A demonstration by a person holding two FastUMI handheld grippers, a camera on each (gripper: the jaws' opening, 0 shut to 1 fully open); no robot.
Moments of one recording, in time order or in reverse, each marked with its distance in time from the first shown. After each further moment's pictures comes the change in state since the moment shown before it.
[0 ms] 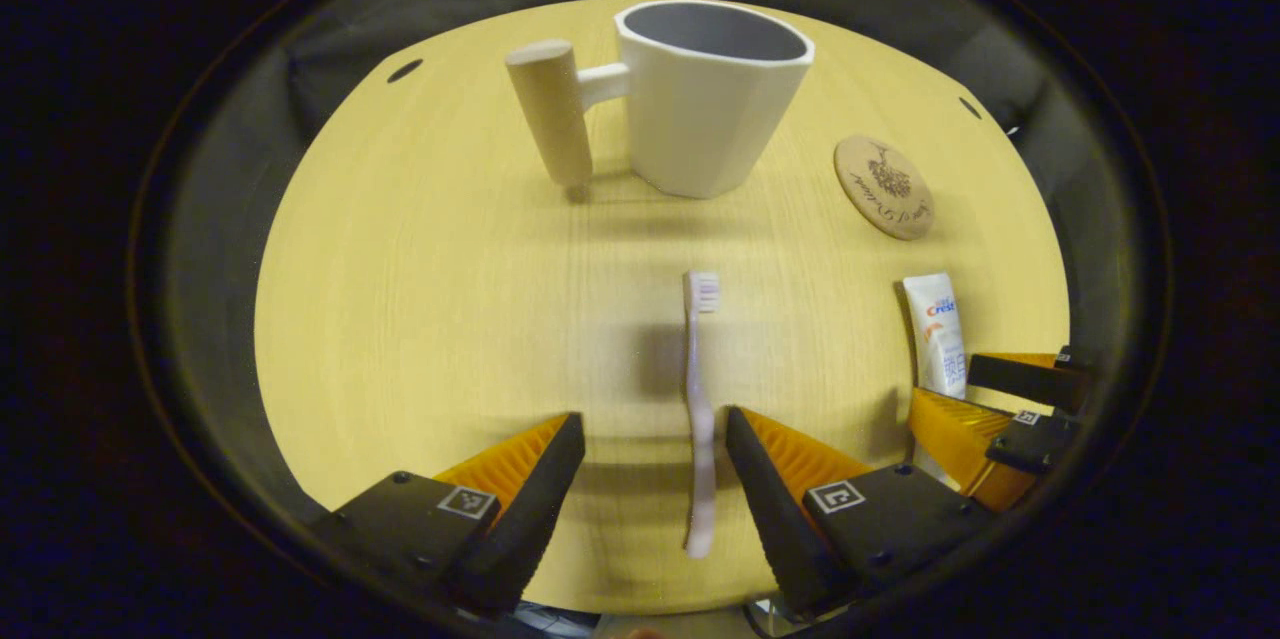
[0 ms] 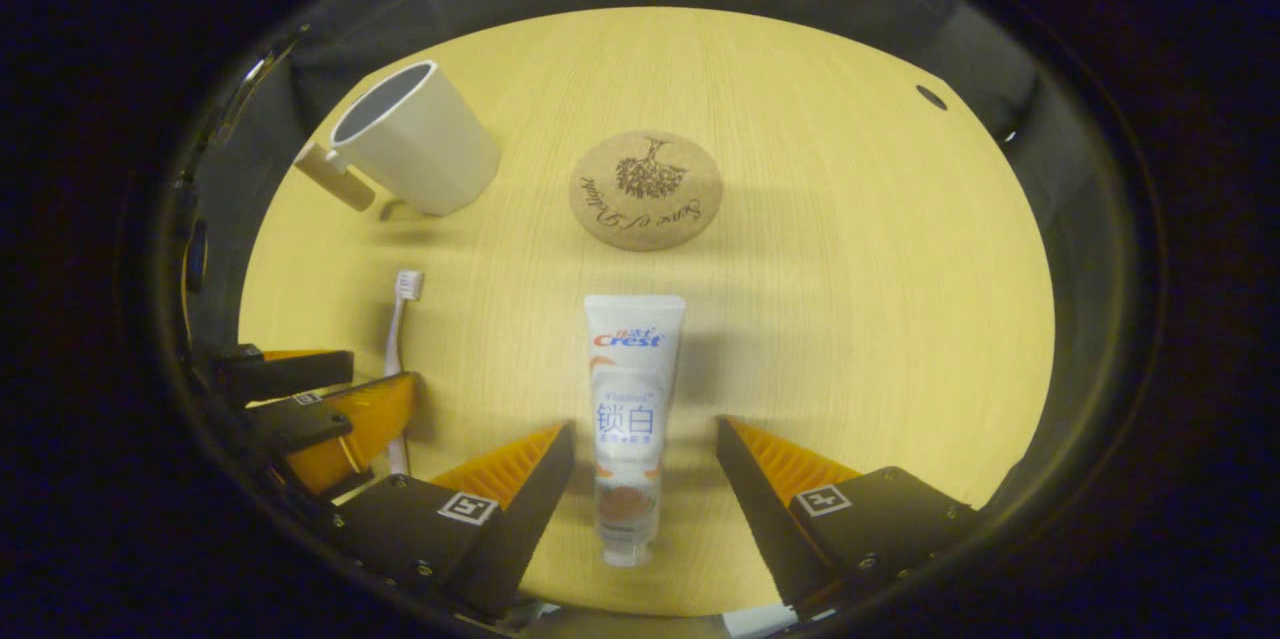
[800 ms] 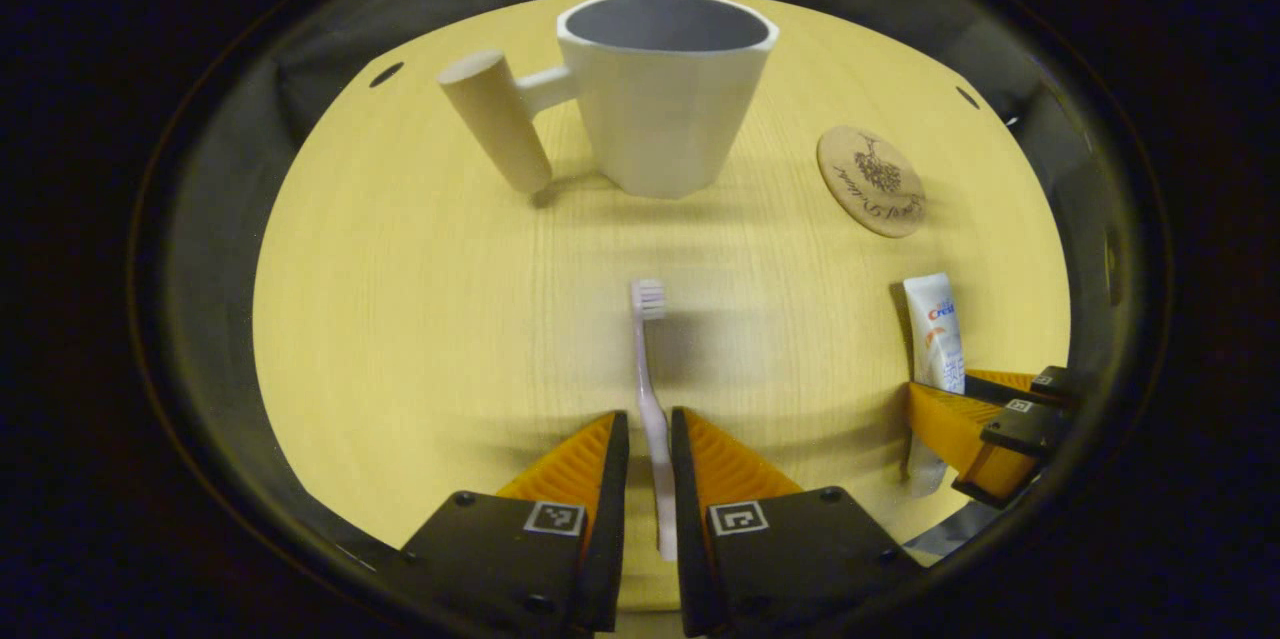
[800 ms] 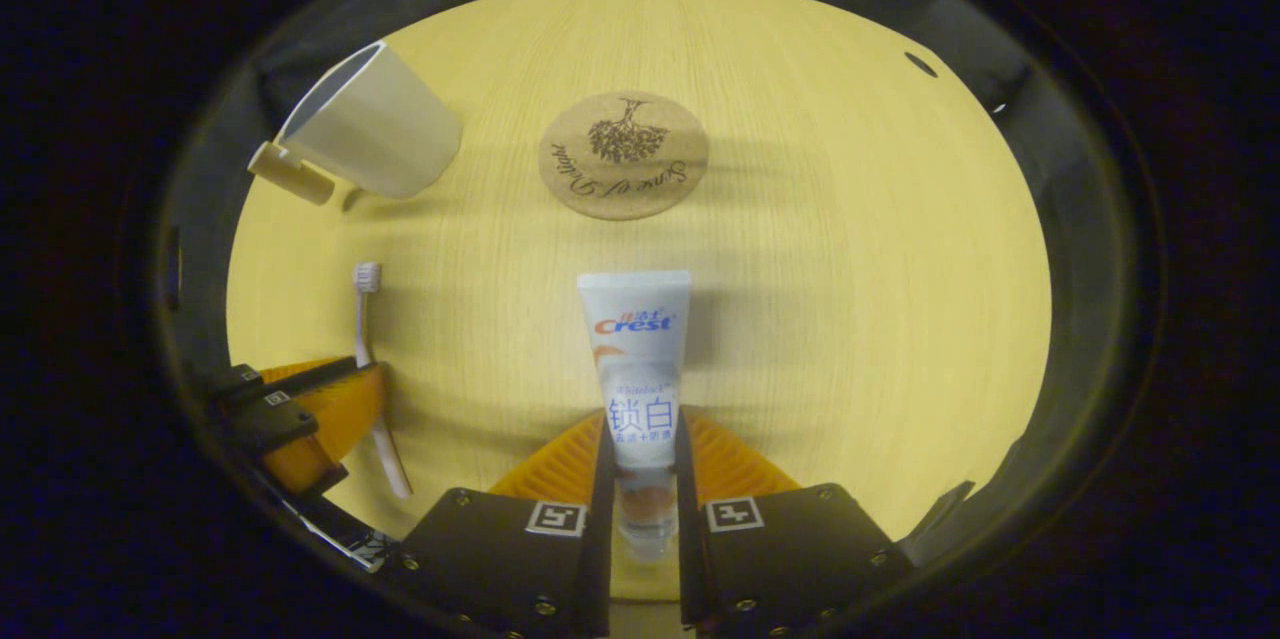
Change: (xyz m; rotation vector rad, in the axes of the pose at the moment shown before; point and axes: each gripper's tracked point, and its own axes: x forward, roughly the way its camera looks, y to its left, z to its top) left arm 0.001 -0.019 0.010 0.003 0.023 -0.003; right arm 0.000 -0.002 -0.003 0.074 0.082 -0.035
